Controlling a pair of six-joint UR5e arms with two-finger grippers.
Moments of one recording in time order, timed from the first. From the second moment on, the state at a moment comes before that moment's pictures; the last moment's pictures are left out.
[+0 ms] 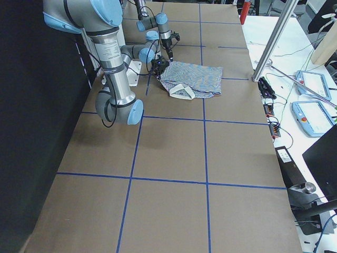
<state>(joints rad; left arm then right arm) -0.34 -1.92 -1.83 -1.97 -1.60 -1.68 0.26 -1.06 1.95 -1.71 1.64 2.27</state>
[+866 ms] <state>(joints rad) -0.32 -1.92 -1.84 -1.96 -1.60 -1.68 0.26 -1.07 1.95 -1.71 1.64 2.27</state>
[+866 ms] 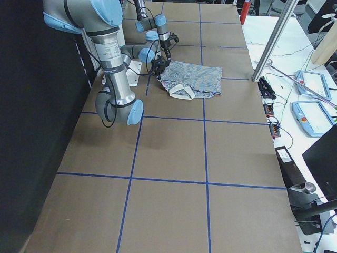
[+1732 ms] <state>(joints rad) -0.23 -1.84 -2.20 -1.78 -1.66 -1.81 0.21 -1.18 2.11 -1.71 1.66 2.27</state>
